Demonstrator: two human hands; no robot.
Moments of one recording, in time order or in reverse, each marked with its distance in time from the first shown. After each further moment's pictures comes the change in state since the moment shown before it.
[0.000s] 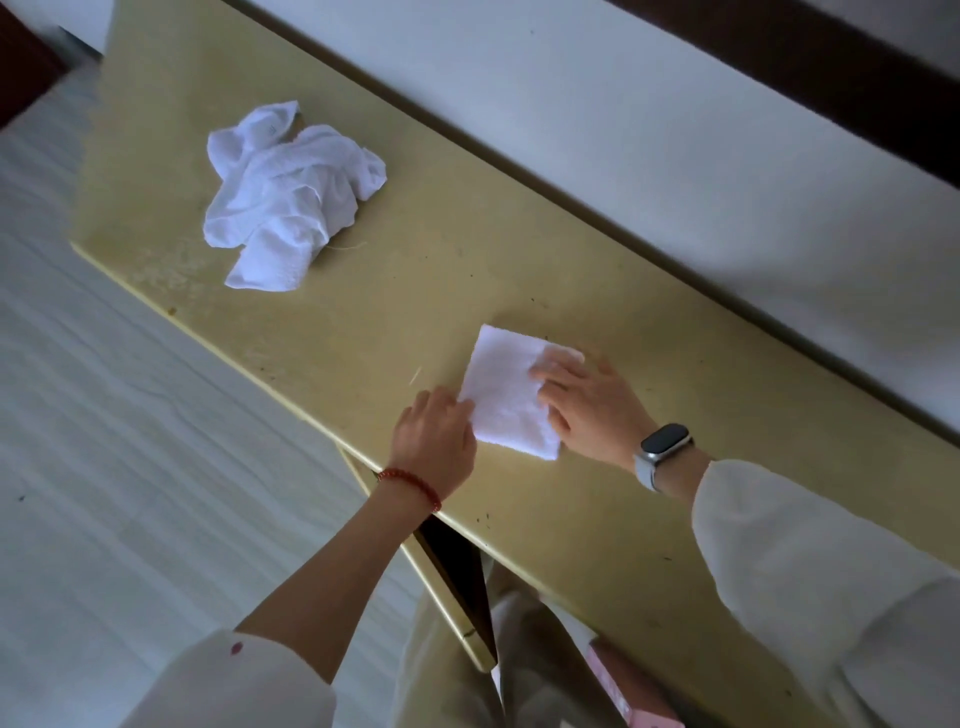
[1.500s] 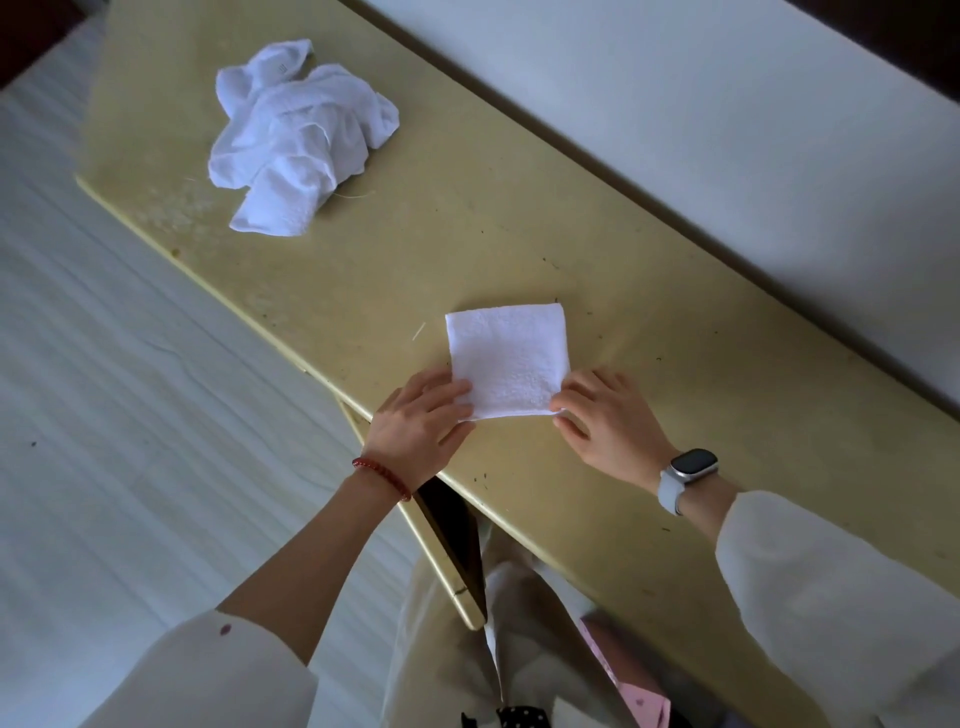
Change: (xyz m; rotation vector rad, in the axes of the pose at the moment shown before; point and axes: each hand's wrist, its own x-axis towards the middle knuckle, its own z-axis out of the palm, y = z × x) left_hand -0.036 -0.025 0.025 -0.113 0.247 0.211; right_hand -0.049 -0.016 0.023 0.286 0.195 0.065
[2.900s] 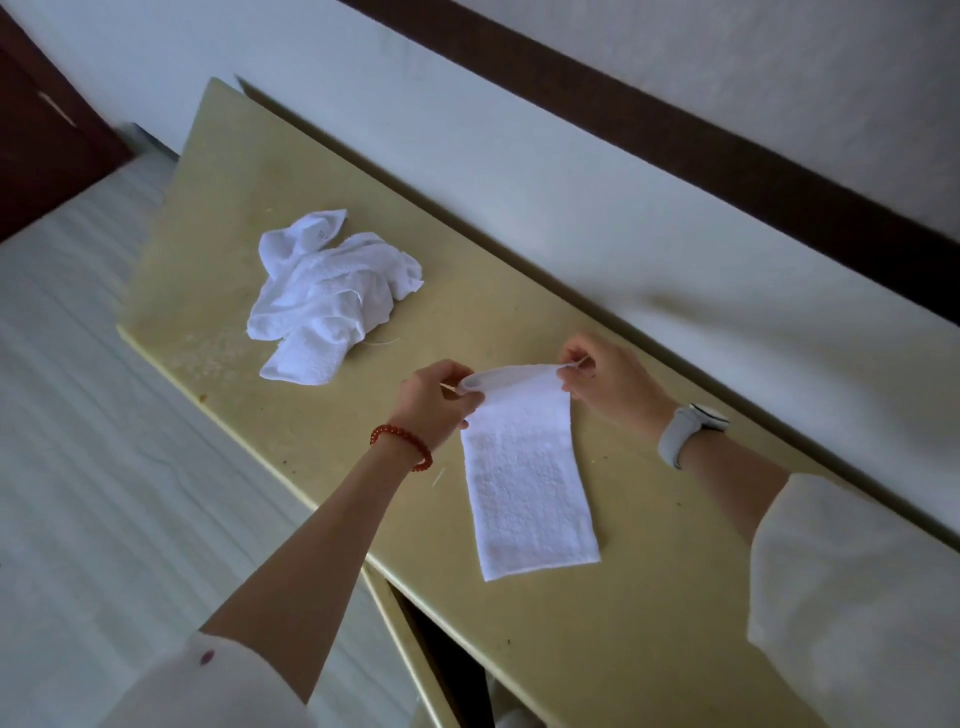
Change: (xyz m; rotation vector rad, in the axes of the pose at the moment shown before) left_hand 0.162 -0.030 -0.072 -0.647 -0.121 -0.641; right_hand 0.179 0.030 -0.072 0.416 -0.093 0.422
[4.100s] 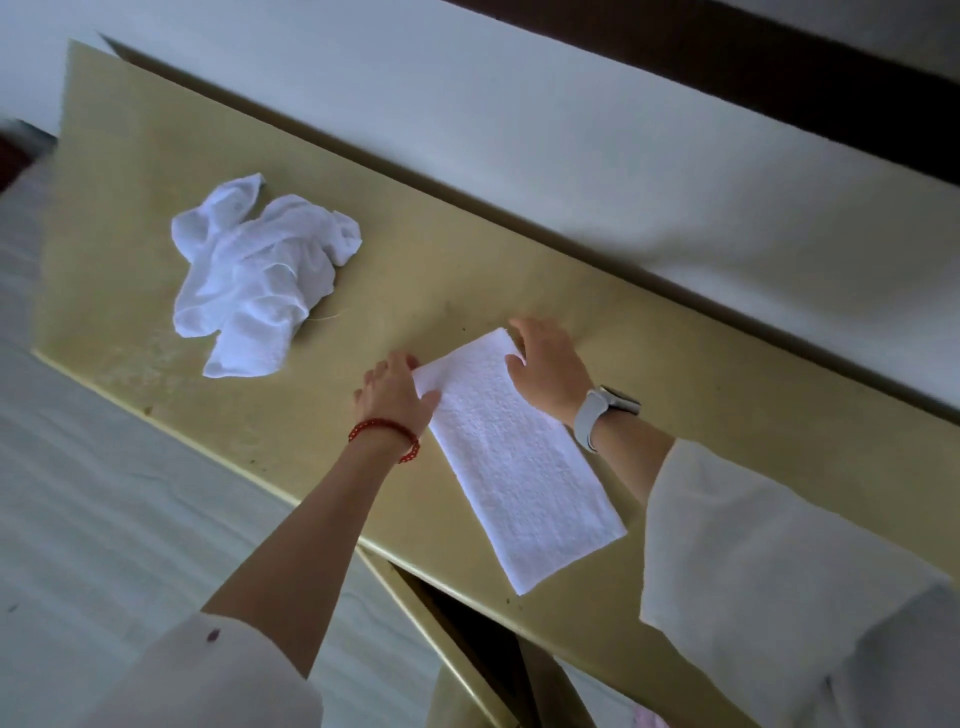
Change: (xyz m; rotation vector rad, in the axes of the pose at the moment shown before) left_hand 0.008 -0.042 0.025 0.652 -0.008 -0.108; right_hand -0.014 0.019 0.072 -0.122 0.032 0.259
